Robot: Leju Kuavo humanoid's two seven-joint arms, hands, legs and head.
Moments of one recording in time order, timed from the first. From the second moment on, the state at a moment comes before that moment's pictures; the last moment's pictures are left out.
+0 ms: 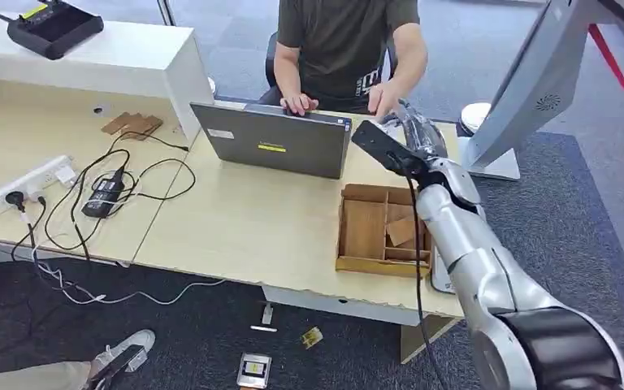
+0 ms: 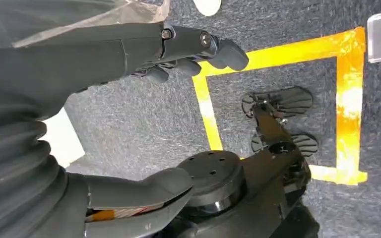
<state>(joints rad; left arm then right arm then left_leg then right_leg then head) 0.16 0.60 -0.55 -1.36 0.90 0.12 0.53 -1.04 0.12 0.26 -0.45 1.04 -0.12 -0.07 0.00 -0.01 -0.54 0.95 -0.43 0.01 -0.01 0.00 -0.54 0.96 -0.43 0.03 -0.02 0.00</state>
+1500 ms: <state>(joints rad) 0.22 0.62 -0.46 -1.39 0.71 -0.04 0.63 -0.22 -0.28 0.23 -1.96 0.95 0.35 0.12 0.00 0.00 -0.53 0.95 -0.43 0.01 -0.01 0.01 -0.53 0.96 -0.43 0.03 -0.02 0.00</state>
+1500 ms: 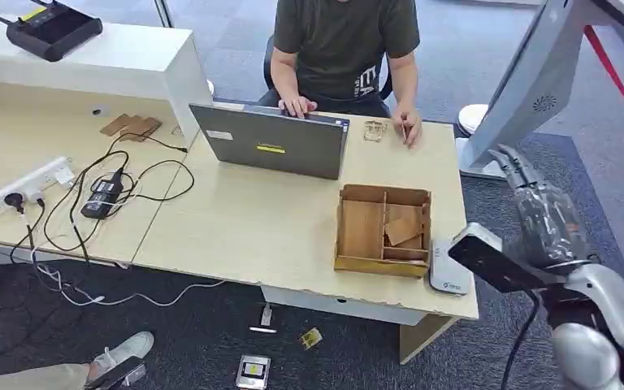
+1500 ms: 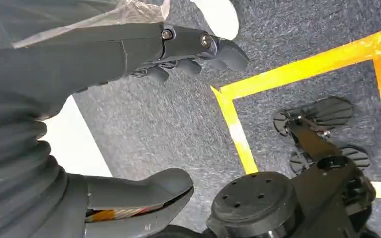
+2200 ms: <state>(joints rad) 0.24 0.39 -0.11 -1.29 0.52 -0.14 0.67 -0.29 -0.12 0.44 -1.26 1.17 0.01 0.12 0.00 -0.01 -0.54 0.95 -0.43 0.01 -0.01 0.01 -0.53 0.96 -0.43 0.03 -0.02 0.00</state>
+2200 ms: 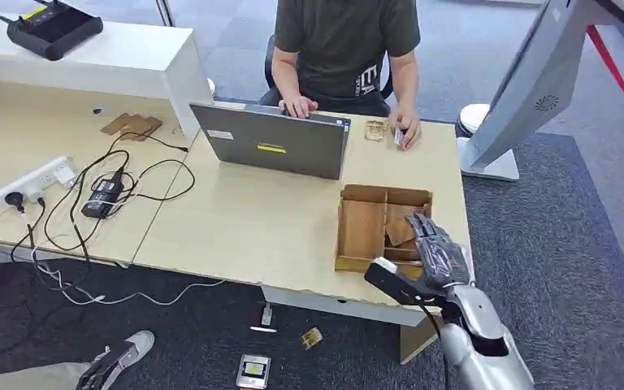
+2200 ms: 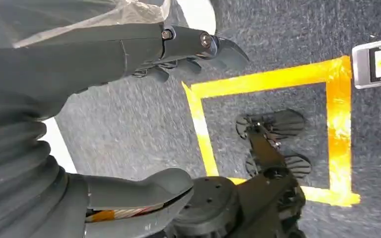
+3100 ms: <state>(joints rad) 0.23 0.33 -0.04 -1.23 0.48 -0.19 0.67 -0.33 -0.10 0.43 -1.12 1.22 -0.06 0.10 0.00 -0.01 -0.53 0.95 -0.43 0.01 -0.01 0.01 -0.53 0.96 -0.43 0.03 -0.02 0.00</state>
